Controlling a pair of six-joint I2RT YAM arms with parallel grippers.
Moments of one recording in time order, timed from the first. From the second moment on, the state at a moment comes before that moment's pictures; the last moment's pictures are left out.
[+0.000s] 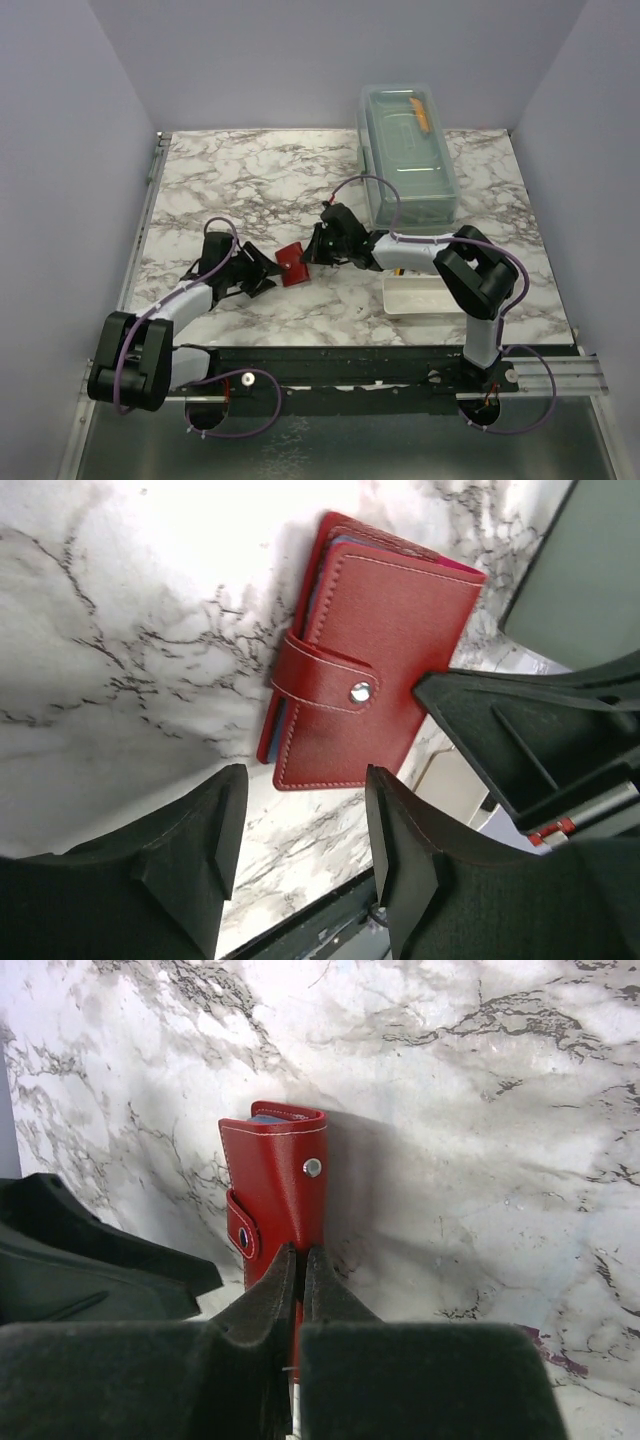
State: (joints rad) left arm -0.18 1.25 0.38 0.05 0.47 -1.02; right arm 0.83 1.91 1.11 0.10 -0.10 0.81
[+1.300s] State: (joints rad) left arm -0.52 1.56 0.90 -0.47 -0.05 -0.93; right arm 0.83 1.87 1.06 0.11 -0.03 0.79
